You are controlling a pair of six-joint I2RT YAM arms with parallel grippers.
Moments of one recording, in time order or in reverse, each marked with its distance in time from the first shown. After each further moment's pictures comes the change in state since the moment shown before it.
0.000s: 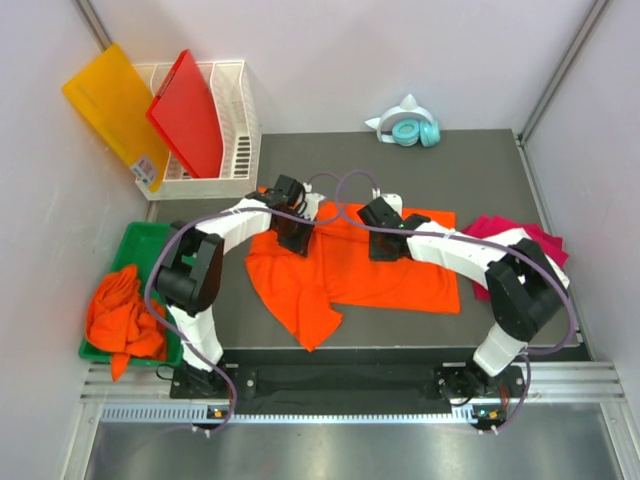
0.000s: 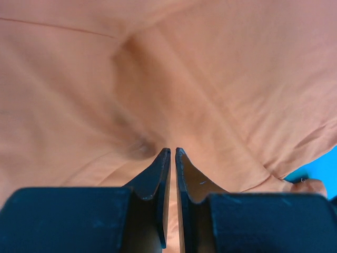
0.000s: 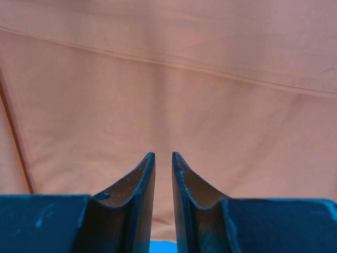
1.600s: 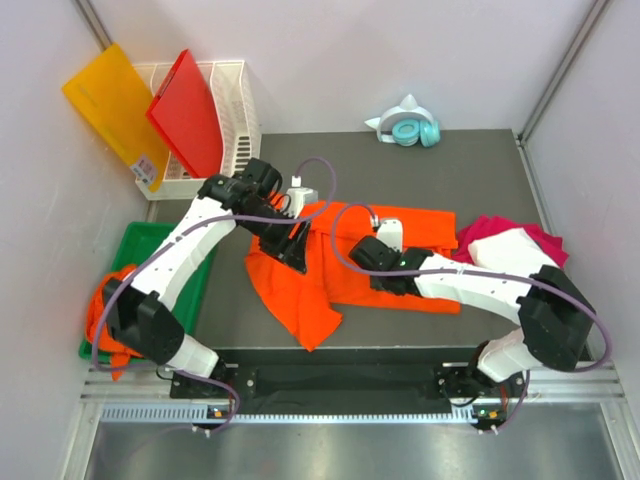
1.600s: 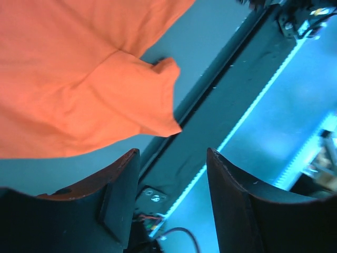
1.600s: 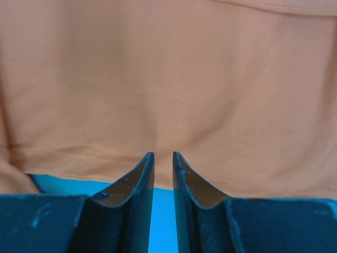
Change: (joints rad) left arm -0.024 -0.372 0.180 -0.627 0.291 0.072; right arm 0.224 -0.218 -0.196 -0.072 0.218 0.153
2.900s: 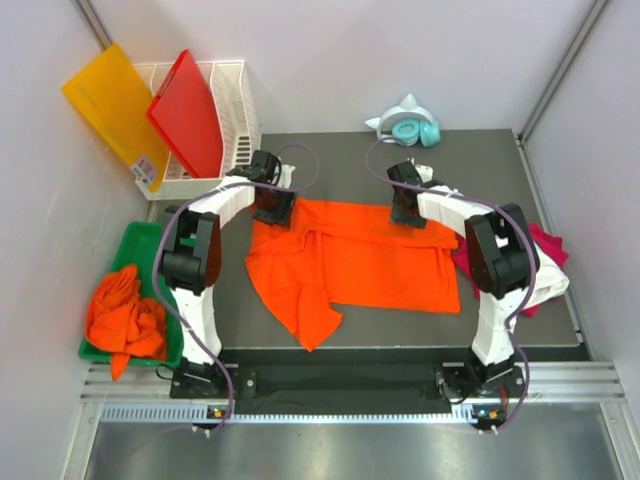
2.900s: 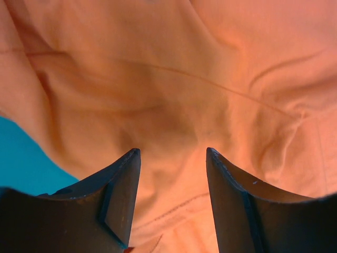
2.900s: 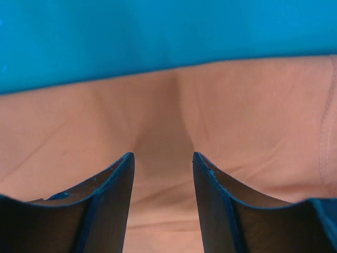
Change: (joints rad) left arm 0.200 0.532 0.053 0.577 -0.429 -0.083; right arm -0.528 0.502 0.444 0.096 -0.166 -0.216
